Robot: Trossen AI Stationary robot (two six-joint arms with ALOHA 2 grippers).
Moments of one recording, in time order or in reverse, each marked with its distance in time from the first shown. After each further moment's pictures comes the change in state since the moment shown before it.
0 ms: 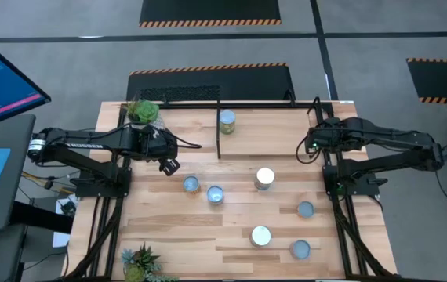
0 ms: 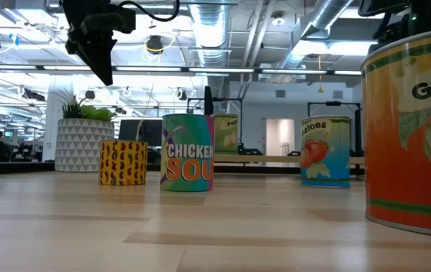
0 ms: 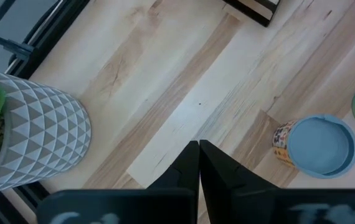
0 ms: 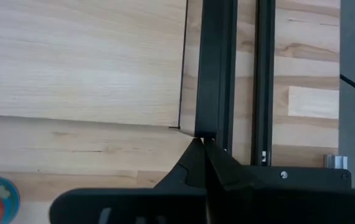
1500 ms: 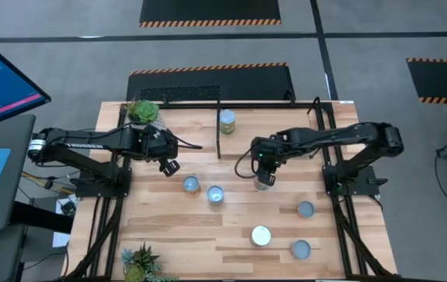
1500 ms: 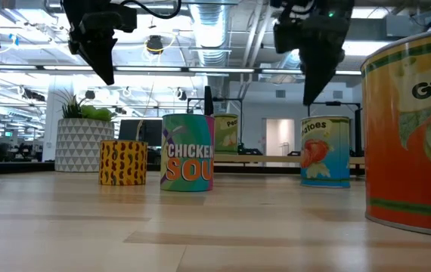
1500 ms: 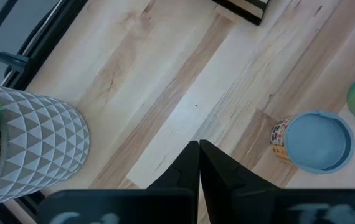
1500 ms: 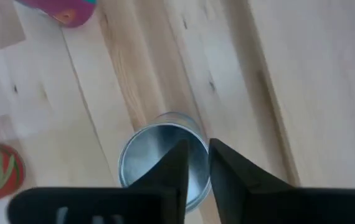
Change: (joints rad) left arm 0.000 0.000 0.000 0.014 0.011 0.056; right arm 0.161 0.573 0.244 0.646 -0.406 -1.002
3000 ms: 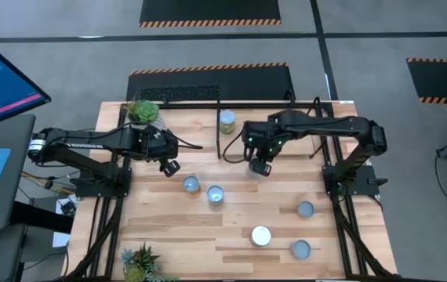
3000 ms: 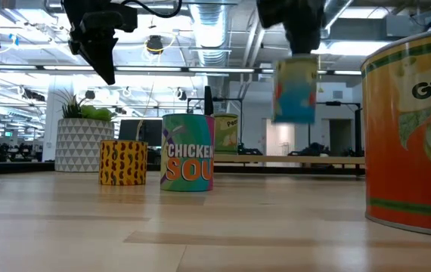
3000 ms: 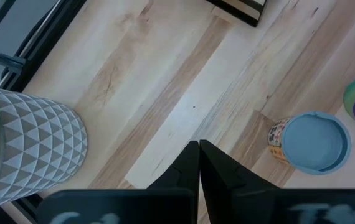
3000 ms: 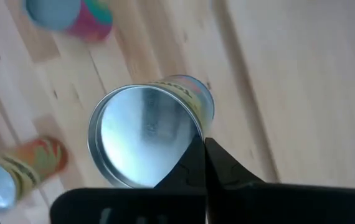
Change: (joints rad) left arm 0.000 0.000 0.000 0.009 0.005 0.004; right arm -0.048 0.152 0.443 -0.387 -0.057 0.006
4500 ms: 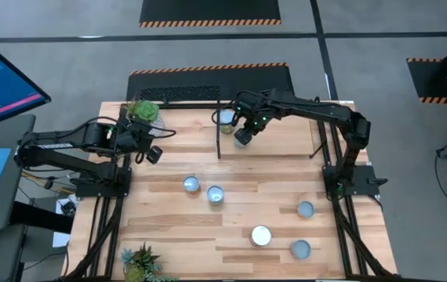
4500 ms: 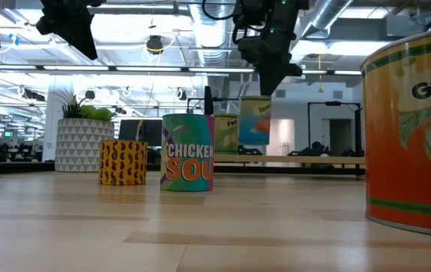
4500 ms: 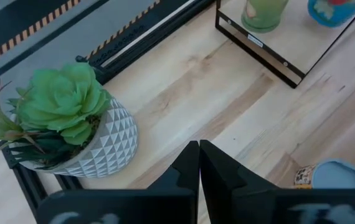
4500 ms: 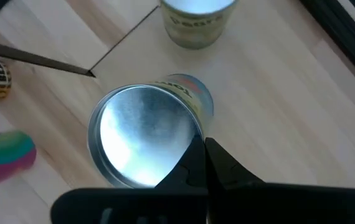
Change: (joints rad) left arm -0.003 -0.266 -0.005 -0.119 -0.204 -0.161; right arm -0.257 0.148 0.068 0.158 0.087 0.107
